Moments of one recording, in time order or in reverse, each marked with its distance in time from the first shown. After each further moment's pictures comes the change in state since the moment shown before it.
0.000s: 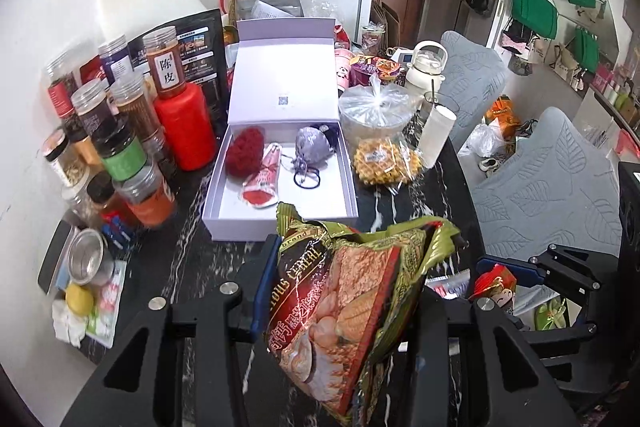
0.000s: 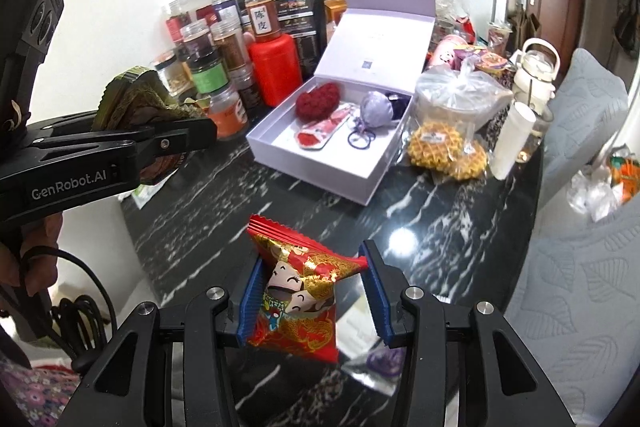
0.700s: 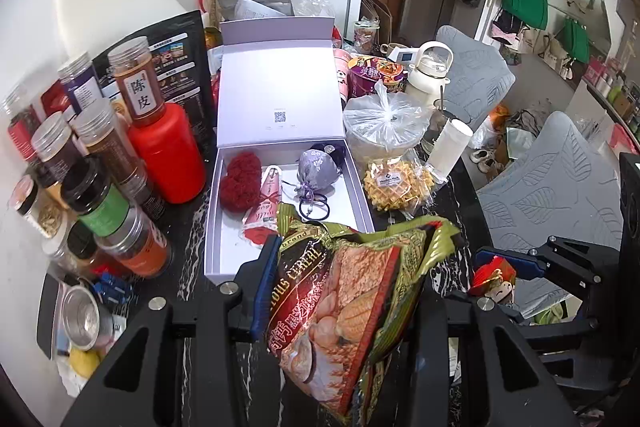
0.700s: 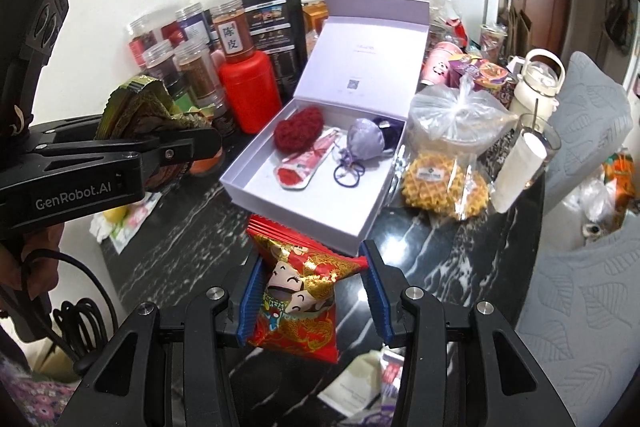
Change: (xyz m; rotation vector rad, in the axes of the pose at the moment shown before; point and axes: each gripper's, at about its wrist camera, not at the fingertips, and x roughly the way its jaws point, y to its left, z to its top) left arm 0.053 0.036 0.057 0.055 0.043 -0.066; right arm 0.043 -0.009 0.067 0.048 0.003 -0.050
